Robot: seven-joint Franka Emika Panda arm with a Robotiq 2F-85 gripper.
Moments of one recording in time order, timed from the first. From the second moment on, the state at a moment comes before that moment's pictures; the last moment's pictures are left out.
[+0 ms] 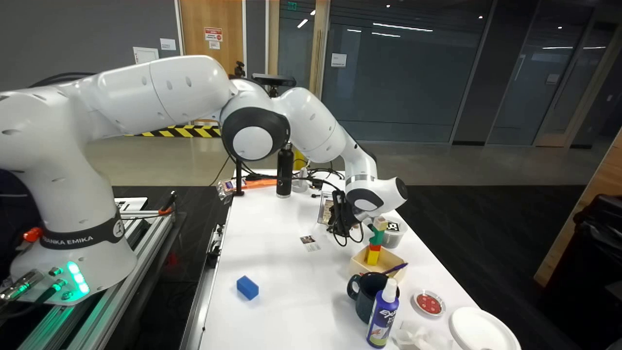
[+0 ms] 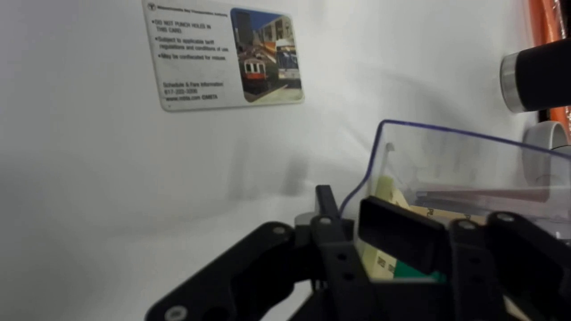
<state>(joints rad) 0.04 1.26 0.28 -1.11 0.37 1.97 -0.21</state>
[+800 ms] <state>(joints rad) -0.03 1.24 0.26 -1.08 0.37 1.99 -0.18</state>
